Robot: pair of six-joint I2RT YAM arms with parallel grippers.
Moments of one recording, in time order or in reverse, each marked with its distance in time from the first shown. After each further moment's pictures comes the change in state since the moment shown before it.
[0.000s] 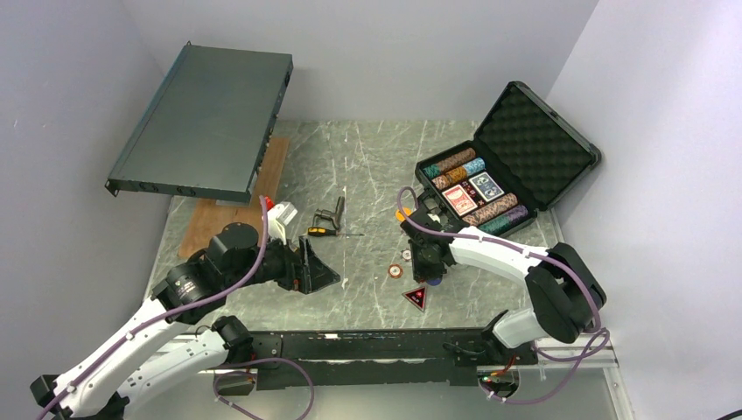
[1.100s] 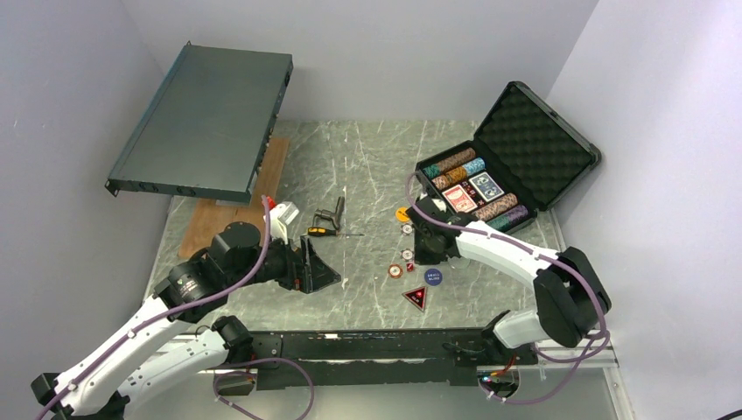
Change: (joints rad) left arm 0.000 0.011 0.000 -0.003 0.001 0.000; right arm -0.032 -0.018 0.049 0.031 0.043 0.010
